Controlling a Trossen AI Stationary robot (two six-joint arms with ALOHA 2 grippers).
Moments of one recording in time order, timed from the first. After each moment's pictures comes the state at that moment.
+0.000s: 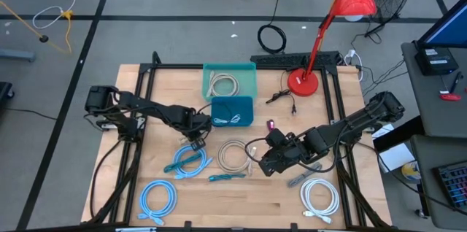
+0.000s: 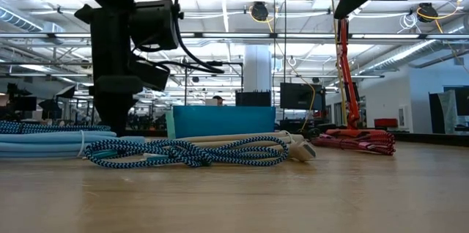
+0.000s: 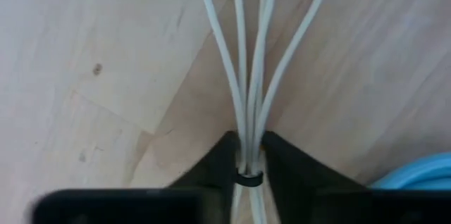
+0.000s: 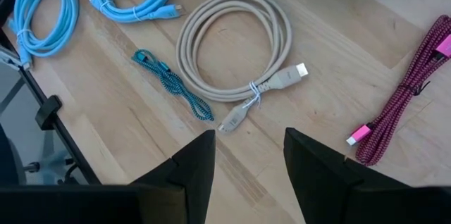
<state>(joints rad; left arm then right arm) 0.03 1.64 0.80 -0.65 -0.06 -0.50 0.45 1.52 1.31 -0.85 0.29 1.25</state>
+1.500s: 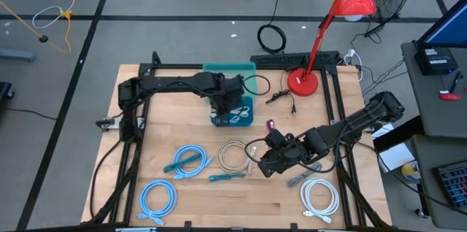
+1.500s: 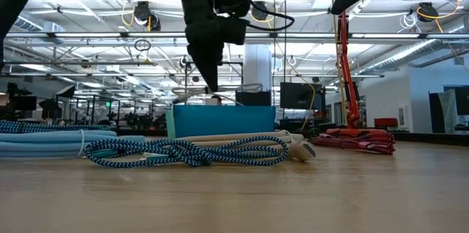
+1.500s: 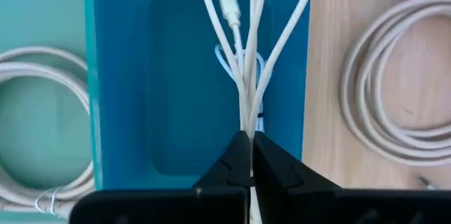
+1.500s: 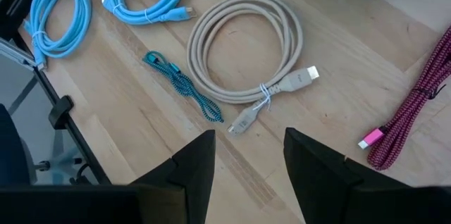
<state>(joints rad) 0.24 1.93 1.61 -0.98 0.08 0.21 0.45 1.52 1.31 -0.82 0.29 1.25</state>
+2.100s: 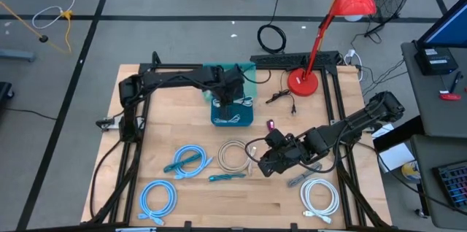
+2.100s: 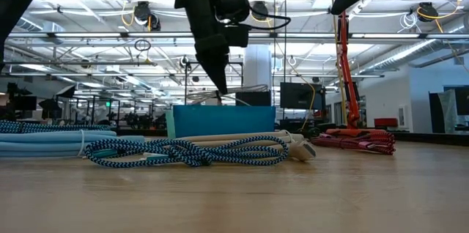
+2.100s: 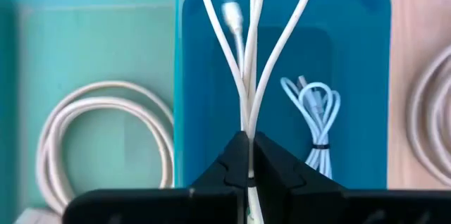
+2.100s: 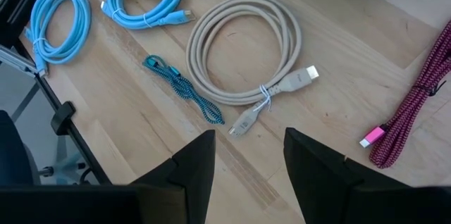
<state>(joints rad) 0.32 1.94 1.61 -0.86 0.05 0.31 0.45 1.52 1.31 -0.82 0.29 1.27</state>
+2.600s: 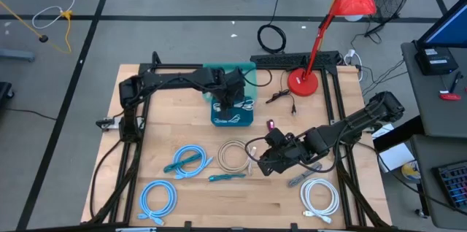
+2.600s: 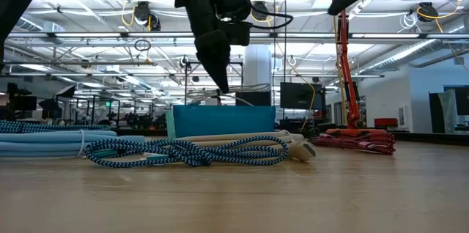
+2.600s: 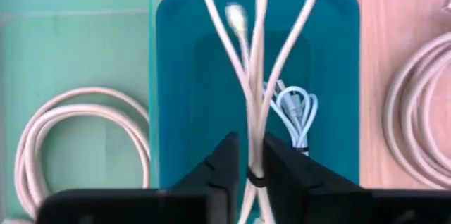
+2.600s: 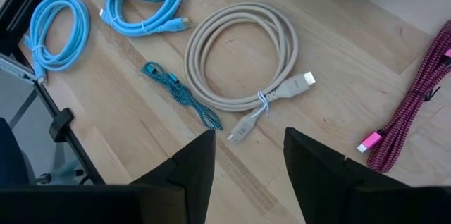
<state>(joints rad) 0.29 1.94 1.61 -0.86 0.06 0.29 0.45 1.52 1.31 -0.82 0.31 1.28</state>
